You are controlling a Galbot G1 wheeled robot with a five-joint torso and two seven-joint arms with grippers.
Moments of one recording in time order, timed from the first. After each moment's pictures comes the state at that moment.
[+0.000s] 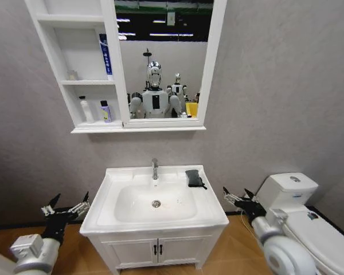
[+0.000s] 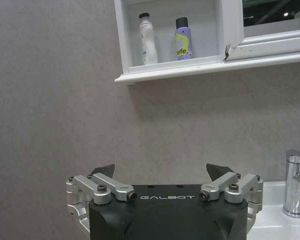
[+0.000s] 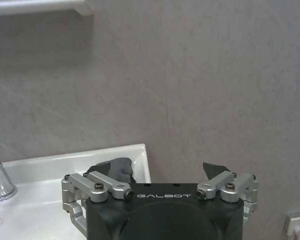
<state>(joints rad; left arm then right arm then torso) 1.83 -1.22 -0.96 -2.43 -0.45 0.26 -0.16 -1.37 0.90 0.62 2.07 0.86 -0.42 0.33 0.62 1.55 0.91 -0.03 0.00</state>
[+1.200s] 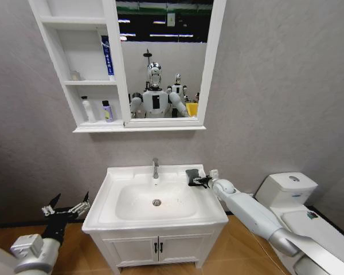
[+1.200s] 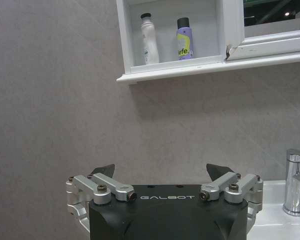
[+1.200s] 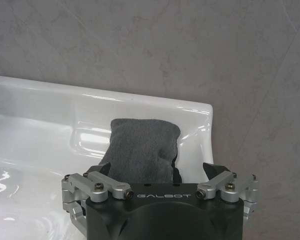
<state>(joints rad) 1.83 -1.22 -0.96 -2.43 -0.45 0.26 -0.16 -0.41 0.97 -0.27 1.12 0.86 -0.40 0.11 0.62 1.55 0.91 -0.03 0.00</state>
